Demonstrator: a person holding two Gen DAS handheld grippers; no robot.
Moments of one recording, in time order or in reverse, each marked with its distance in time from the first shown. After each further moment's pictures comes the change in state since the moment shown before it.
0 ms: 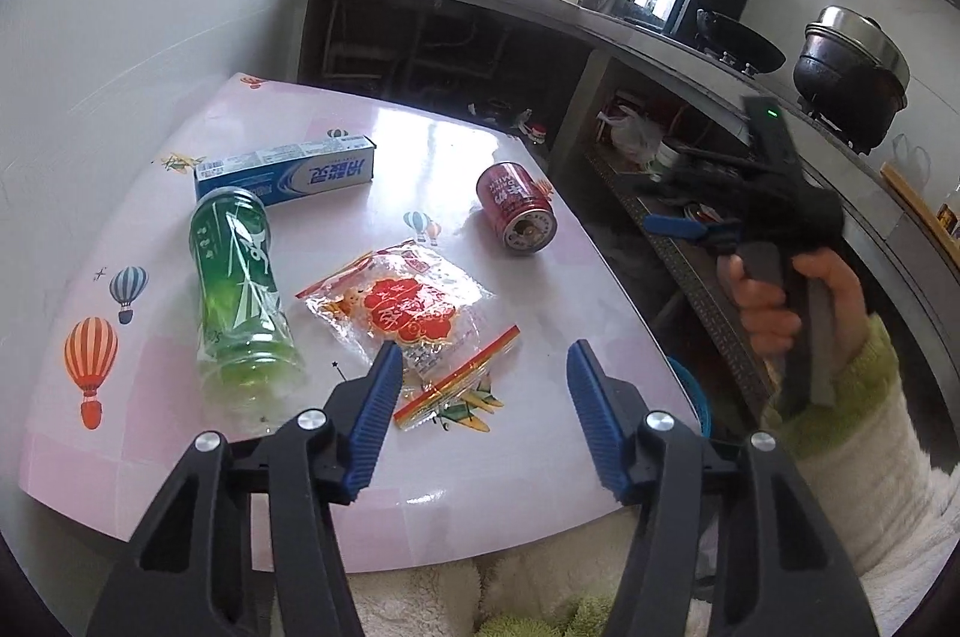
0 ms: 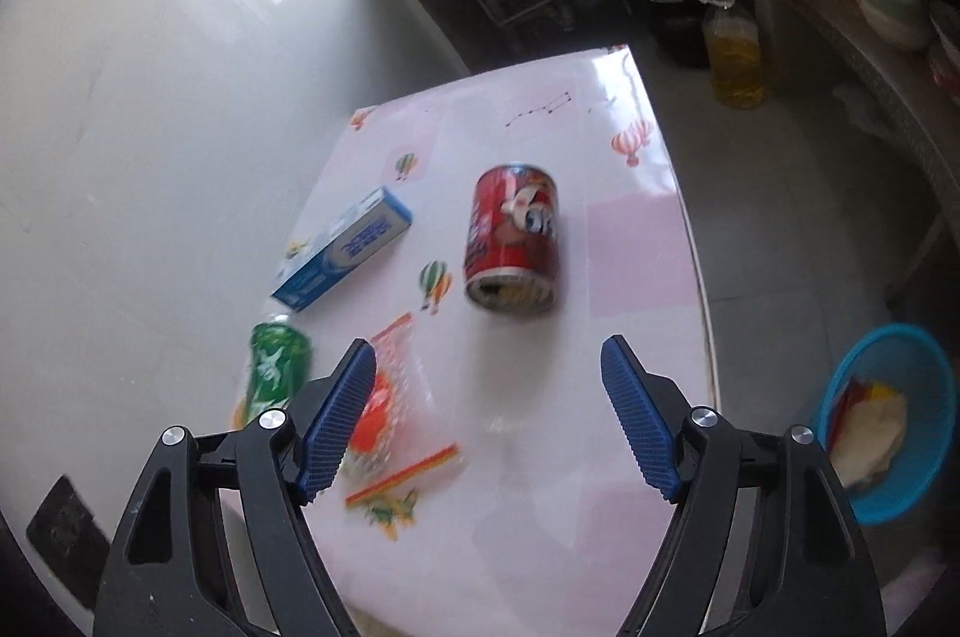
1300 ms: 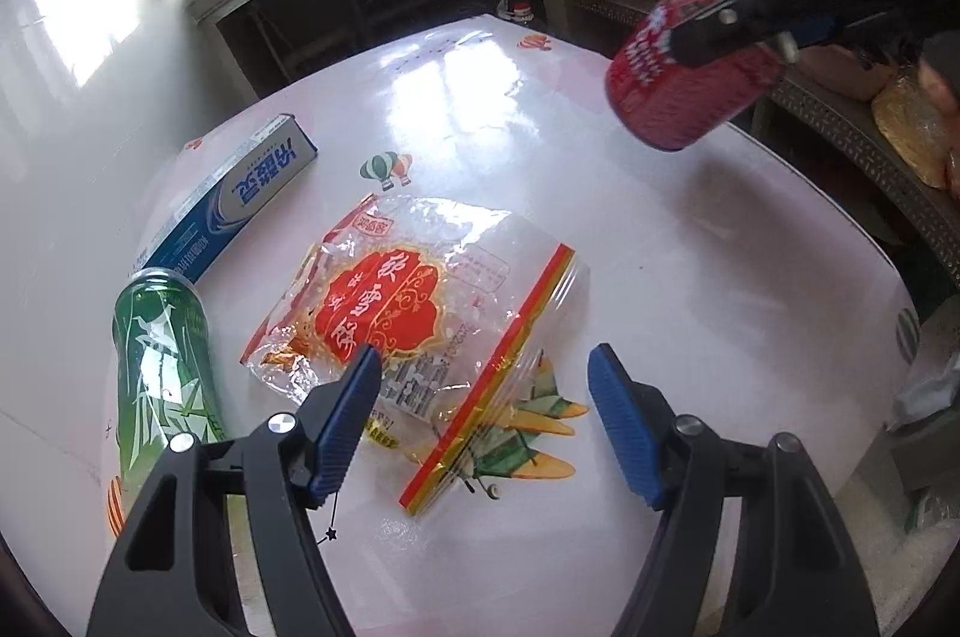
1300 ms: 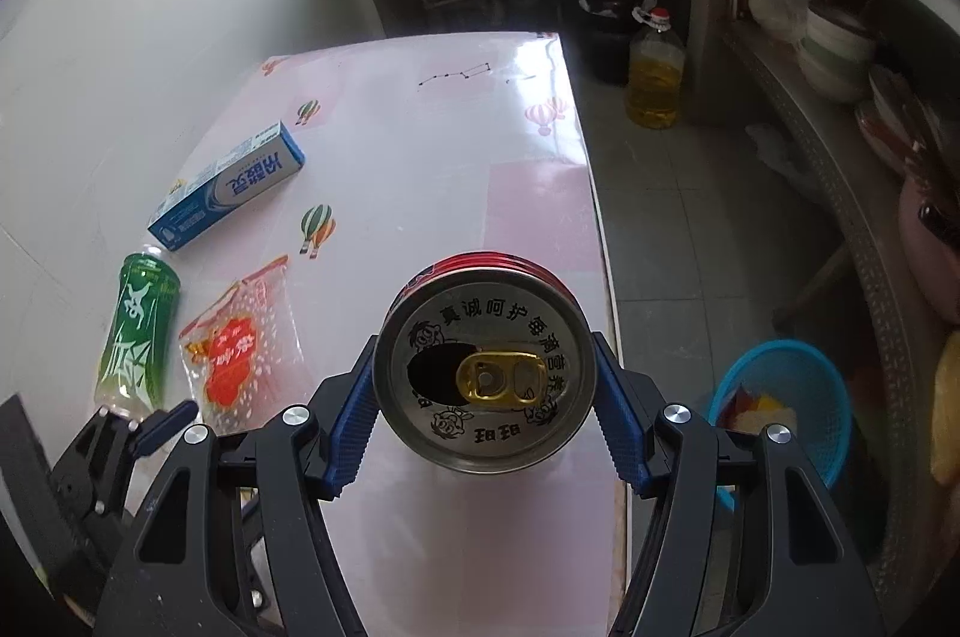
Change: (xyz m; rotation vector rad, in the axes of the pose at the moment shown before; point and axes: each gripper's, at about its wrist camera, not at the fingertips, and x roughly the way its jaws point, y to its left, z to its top) left arm 0.146 -0.037 -0.023 0.482 0.213 0.267; right arm -0.019 0.009 -0.083 -0.108 -0.018 -0.296
